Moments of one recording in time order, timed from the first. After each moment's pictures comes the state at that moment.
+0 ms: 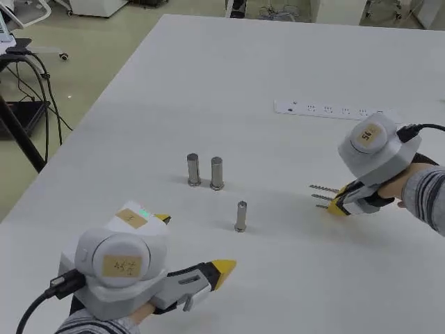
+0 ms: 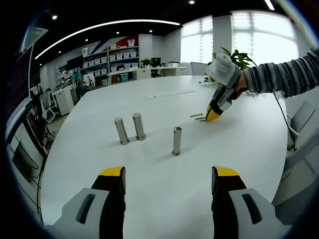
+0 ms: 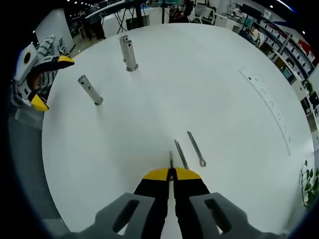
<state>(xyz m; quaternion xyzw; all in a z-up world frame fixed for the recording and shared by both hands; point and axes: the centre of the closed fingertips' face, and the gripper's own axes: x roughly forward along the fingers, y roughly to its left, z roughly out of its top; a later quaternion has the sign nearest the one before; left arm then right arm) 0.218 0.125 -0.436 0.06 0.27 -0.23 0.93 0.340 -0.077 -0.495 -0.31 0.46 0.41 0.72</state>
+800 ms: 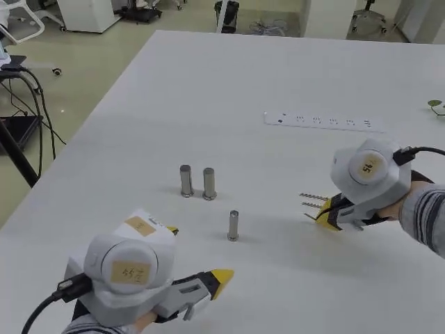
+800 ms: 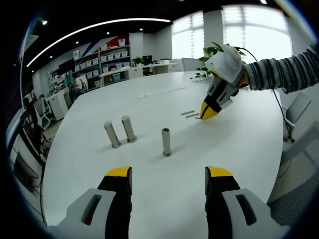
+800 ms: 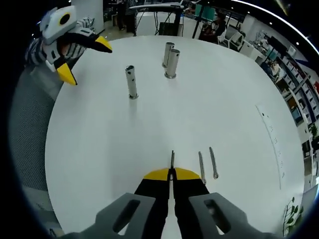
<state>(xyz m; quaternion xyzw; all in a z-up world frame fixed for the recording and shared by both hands) 0.214 0.107 -0.433 0.09 0.28 -0.26 0.92 0.300 -0.055 -0.474 -0.38 0.35 0.51 0.69</state>
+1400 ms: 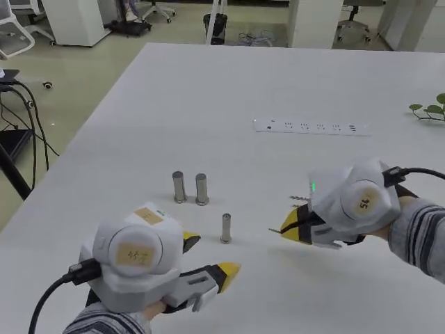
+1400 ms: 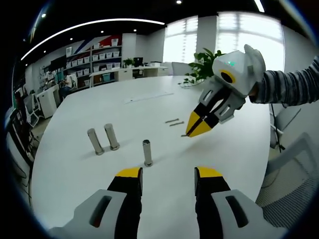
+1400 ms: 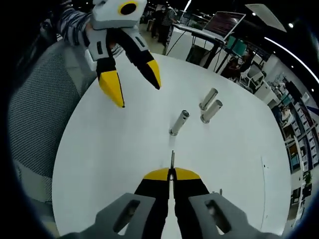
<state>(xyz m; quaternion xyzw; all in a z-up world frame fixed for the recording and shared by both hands) 0.211 0.078 -0.418 0.04 0.27 -0.31 0.91 0.253 -0.002 -0.442 -0.43 0.22 0.59 0.65</state>
